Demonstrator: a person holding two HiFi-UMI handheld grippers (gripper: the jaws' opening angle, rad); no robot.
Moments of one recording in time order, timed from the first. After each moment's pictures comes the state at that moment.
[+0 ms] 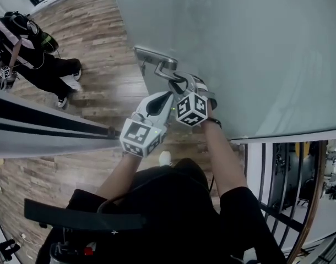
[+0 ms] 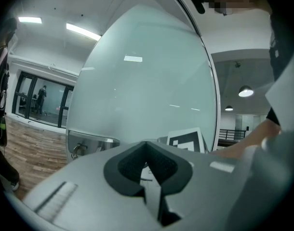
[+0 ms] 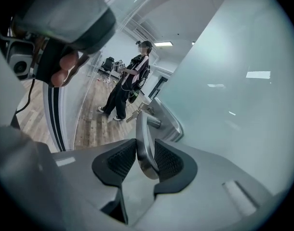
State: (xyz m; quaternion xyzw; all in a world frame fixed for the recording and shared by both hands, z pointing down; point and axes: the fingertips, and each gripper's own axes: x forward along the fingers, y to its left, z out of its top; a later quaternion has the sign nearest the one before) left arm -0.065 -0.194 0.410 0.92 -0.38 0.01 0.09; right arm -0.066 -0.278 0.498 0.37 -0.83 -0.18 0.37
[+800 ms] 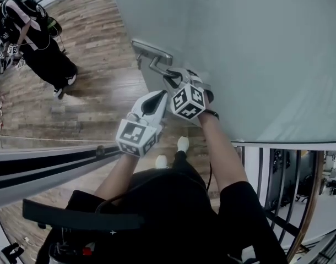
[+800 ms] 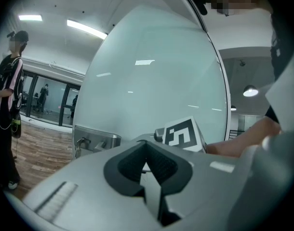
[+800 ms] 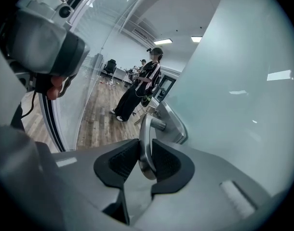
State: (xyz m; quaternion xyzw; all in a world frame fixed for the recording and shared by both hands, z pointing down) left arm -0.043 -0.253 0.415 0.92 -0.39 0.01 0.10; right arm -0.047 -0.341 0.495 0.34 -0.85 -0.15 0.37
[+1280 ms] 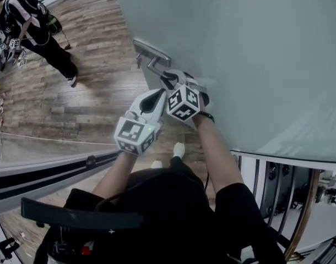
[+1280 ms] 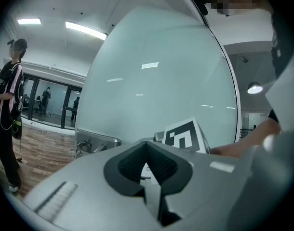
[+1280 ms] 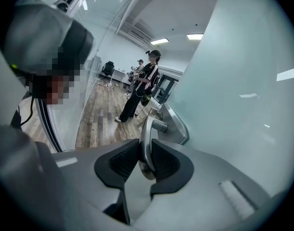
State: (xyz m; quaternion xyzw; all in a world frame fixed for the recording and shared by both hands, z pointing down) left arm -0.020 -0.300 0.408 0.90 -0.42 0.02 0.10; right arm -0.032 -0.379 0.495 0.34 -0.86 -0.13 0.36
